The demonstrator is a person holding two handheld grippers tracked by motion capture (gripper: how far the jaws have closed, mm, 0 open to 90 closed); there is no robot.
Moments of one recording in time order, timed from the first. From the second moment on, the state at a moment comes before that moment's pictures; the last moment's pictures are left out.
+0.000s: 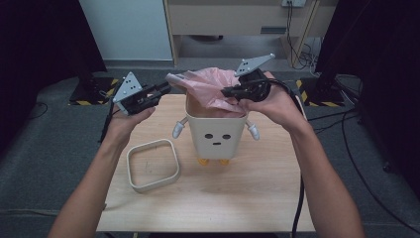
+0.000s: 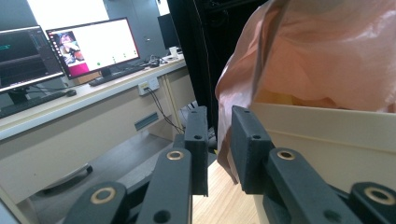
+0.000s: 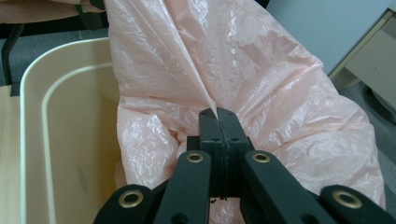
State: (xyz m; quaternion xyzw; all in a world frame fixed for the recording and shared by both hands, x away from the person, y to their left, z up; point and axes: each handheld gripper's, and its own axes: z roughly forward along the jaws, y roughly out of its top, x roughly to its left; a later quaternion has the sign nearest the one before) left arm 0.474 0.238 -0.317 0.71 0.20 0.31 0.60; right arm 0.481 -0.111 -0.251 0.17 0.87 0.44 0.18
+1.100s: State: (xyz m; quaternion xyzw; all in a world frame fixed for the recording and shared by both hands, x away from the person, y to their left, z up) left arm 0.461 0.244 -0.296 0.70 0.15 0.31 0.63; right arm 0.483 -0.112 -0.252 0.17 0.87 0.43 0.18
